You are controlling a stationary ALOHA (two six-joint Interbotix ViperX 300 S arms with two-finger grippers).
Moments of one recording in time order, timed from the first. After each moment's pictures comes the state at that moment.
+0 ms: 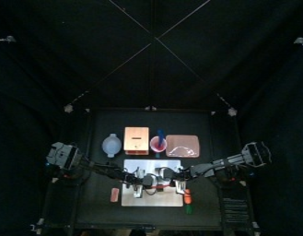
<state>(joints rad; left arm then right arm) -0.25 0.17 0.54 -0.15 0.03 0.01 0.17 -0.18 0.75 0.13 0.46 0.21</state>
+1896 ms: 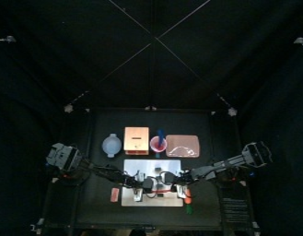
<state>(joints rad) -0.28 0.15 0.52 -0.21 0.03 0.01 0.22 -0.22 0.75 0.20 0.50 0.21</state>
